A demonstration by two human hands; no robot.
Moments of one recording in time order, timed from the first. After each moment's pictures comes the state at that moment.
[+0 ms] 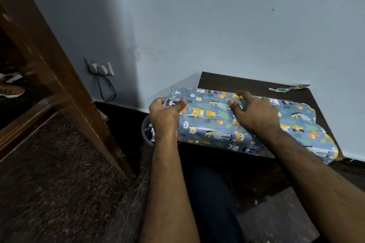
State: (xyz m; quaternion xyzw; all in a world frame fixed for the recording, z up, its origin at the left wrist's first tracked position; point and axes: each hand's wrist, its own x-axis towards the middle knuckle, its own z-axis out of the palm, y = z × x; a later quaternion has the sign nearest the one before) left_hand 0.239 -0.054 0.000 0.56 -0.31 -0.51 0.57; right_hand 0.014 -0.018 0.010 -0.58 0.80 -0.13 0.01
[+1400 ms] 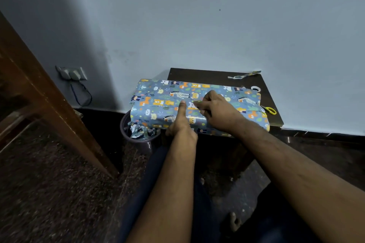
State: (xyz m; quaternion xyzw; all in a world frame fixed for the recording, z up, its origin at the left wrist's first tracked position) left_hand 0.114 0.010 -0.053 0.59 -0.04 -0.66 0.47; right_hand 0.004 0.062 0.021 -0.74 0.65 -0.14 0.07
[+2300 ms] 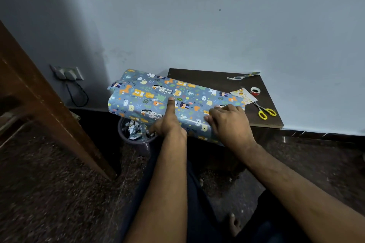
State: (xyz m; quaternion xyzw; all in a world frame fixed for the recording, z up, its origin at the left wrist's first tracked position) left_hand 0.145 0.013 -0.010 0.56 -0.01 -0.57 0.60; right_hand 0.008 0.094 0.001 -0.69 0.69 -0.11 -0.18
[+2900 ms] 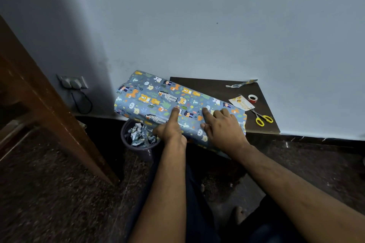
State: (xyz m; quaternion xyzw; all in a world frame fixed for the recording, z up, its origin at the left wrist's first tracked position) left_hand 0.144 0.024 0.009 0.51 -0.06 -0.61 0.60; right_hand 0.013 0.090 0.016 -0.69 0.72 -0.09 -0.07
